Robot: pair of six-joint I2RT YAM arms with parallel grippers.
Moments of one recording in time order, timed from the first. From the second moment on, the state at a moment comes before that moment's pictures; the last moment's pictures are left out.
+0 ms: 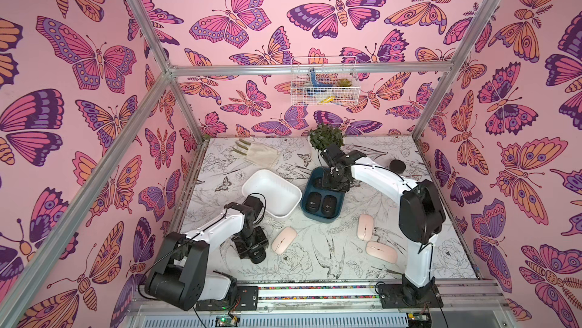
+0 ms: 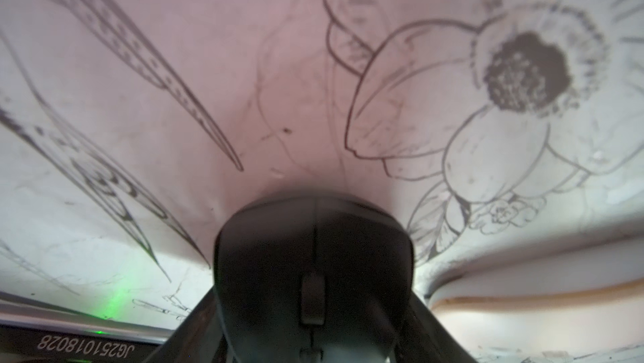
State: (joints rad) left arm -0.33 1.36 0.66 -0.95 0.18 -0.82; right arm 0.57 2.00 1.66 -0.97 0.02 0.75
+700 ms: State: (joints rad) left arm -0.37 1.08 0.85 -1.17 0.18 -0.82; right arm 0.49 2.23 1.90 -1.03 0.09 0.89
